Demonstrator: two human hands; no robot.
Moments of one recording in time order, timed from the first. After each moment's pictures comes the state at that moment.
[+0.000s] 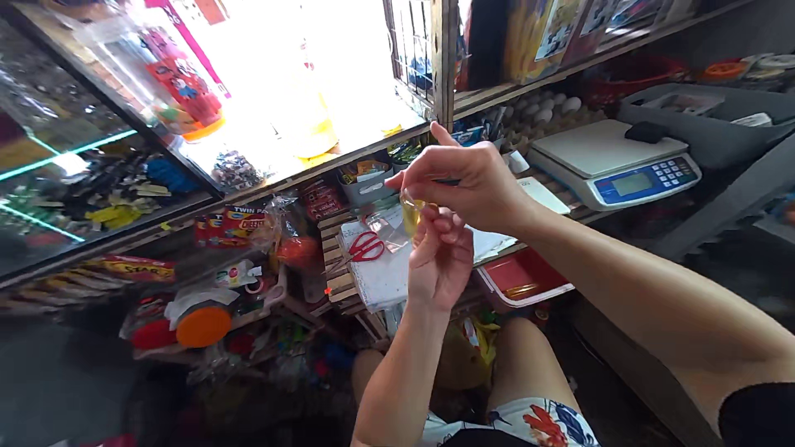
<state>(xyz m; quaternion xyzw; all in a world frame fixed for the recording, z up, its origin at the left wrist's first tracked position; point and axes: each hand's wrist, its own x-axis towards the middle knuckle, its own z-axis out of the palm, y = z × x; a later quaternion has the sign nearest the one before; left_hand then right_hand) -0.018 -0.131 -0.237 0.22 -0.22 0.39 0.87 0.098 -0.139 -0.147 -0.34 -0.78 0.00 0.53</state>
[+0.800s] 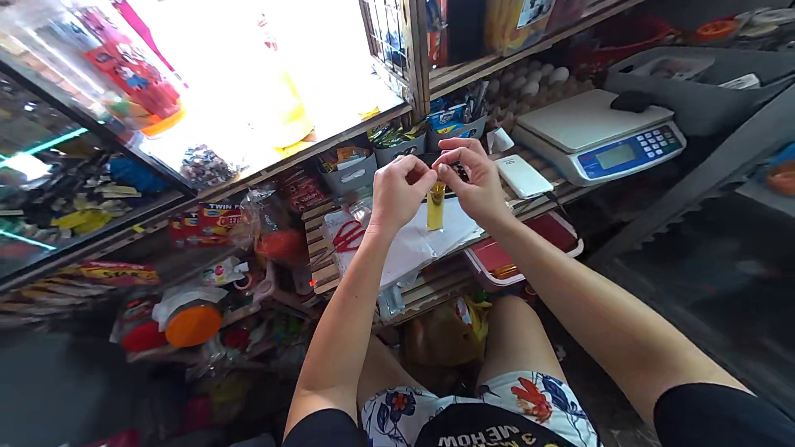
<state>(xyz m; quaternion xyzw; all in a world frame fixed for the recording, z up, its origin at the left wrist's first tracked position) 0.009 -0.045 -0.207 0.87 0.23 0.35 0.27 0.157 -0.118 -0.263 -0.48 -0.55 0.06 0.68</state>
